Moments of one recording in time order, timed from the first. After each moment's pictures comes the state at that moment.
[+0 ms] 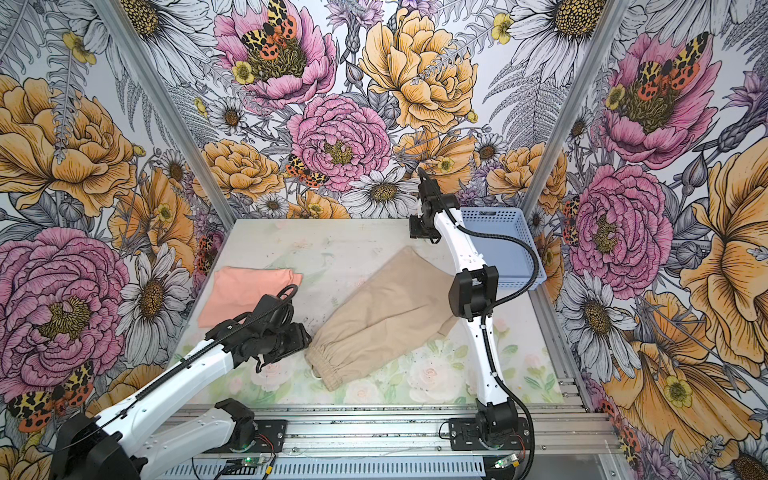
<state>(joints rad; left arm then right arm) -0.49 0.99 0.68 -0.79 0.03 -0.83 0.21 2.51 2.64 -1.24 -0.11 0.15</state>
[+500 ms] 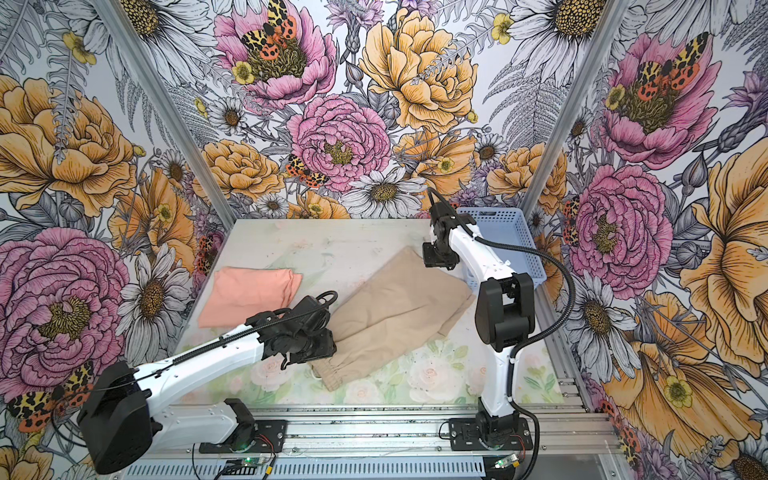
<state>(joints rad) -0.75 1.26 0.79 -0.75 0.04 -0.87 0.21 1.99 1.77 -1.07 -0.06 0.15</state>
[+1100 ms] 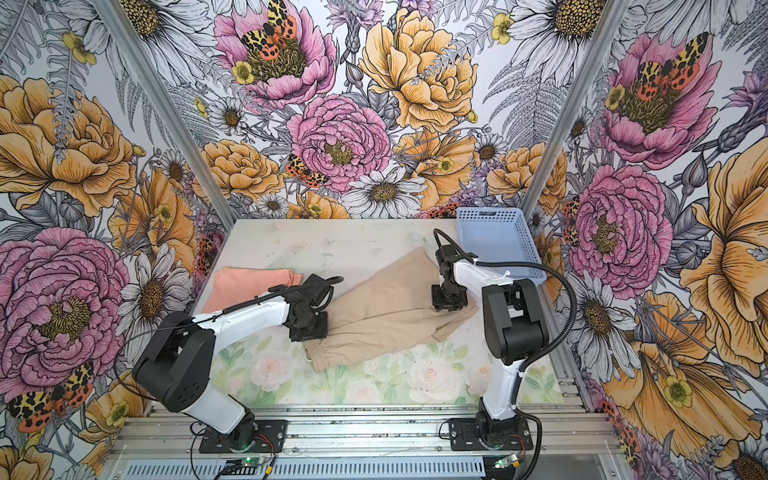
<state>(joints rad) -0.53 1.61 0.97 -0.77 -0.05 -0.63 0.20 1.85 1.24 -0.88 -0.07 0.22</state>
